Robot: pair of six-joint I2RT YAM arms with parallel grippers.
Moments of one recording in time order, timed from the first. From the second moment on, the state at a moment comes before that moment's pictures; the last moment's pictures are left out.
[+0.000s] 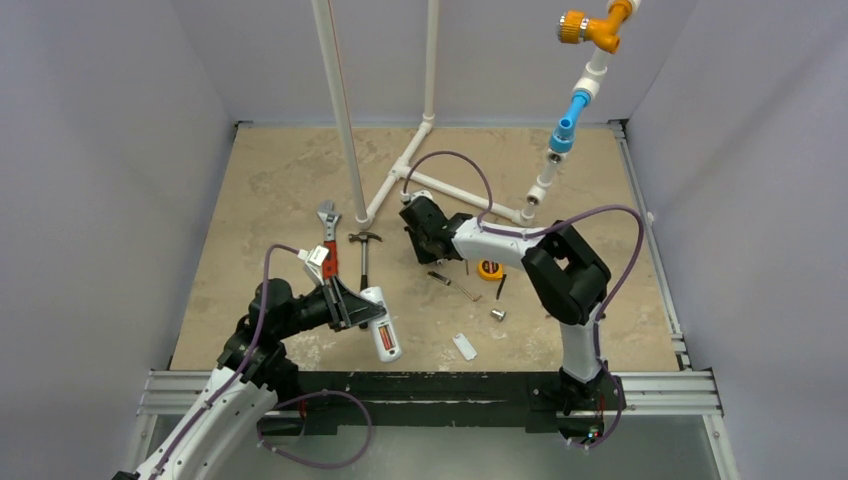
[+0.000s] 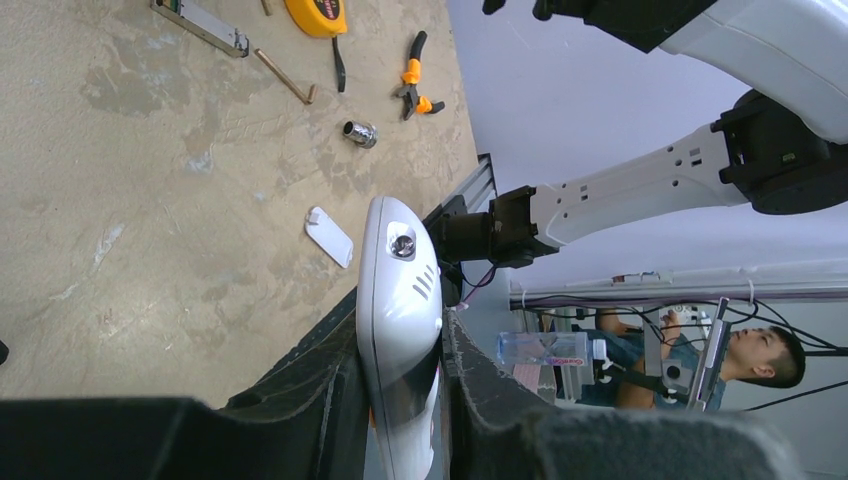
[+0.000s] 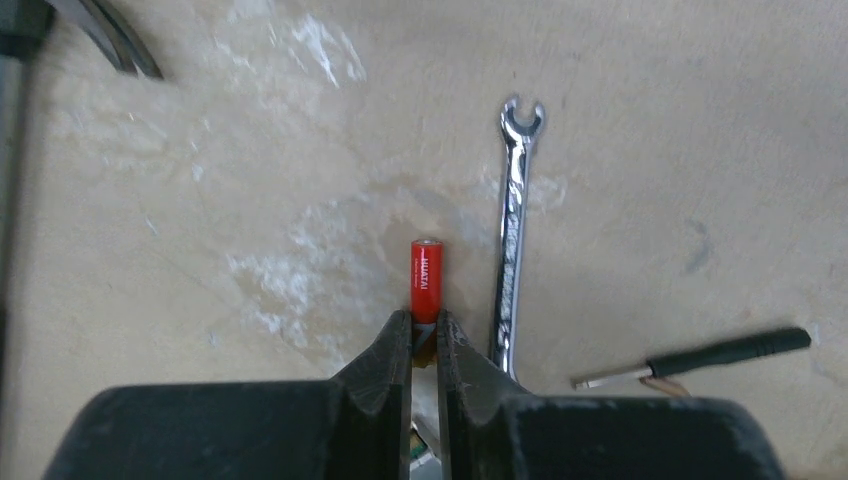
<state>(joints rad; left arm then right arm) -0.44 0.33 0.25 -0.17 0.61 -1.05 0.82 1.99 1.34 -0.35 0.24 0.38</state>
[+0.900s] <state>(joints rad) -0.45 0.38 0.35 -0.07 0.68 -0.86 0.91 0.63 0.43 0.10 -0.21 0.23</state>
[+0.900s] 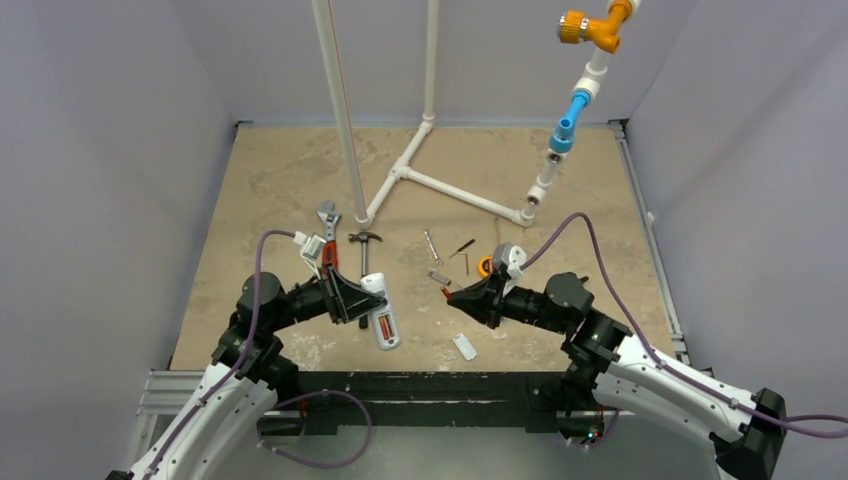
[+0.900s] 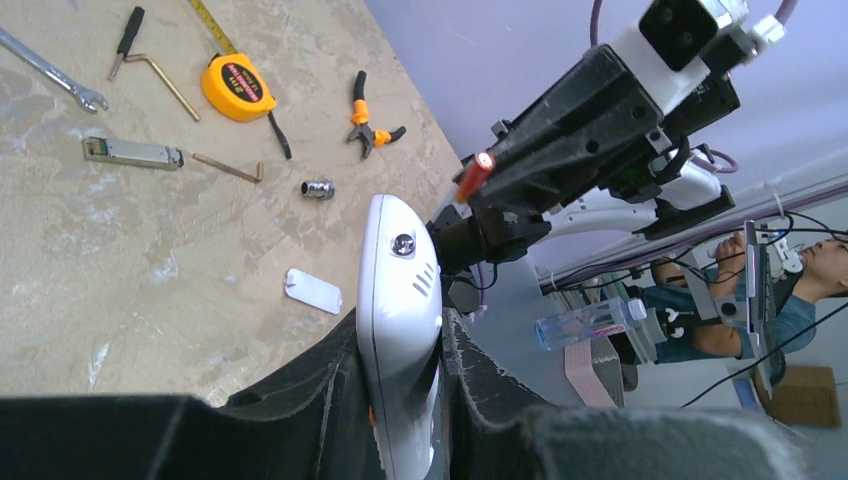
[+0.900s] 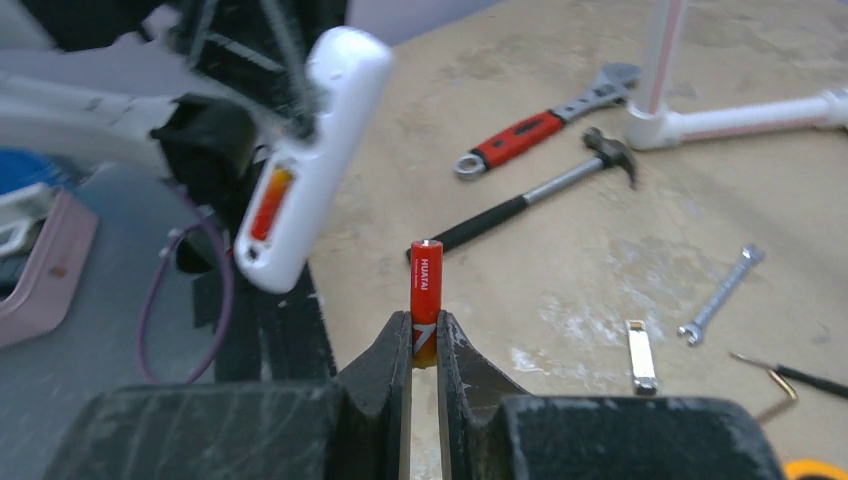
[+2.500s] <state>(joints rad) -0.45 0.39 0.27 0.19 0.60 -1.00 0.92 0.79 0.40 0.31 -0.39 0.26</state>
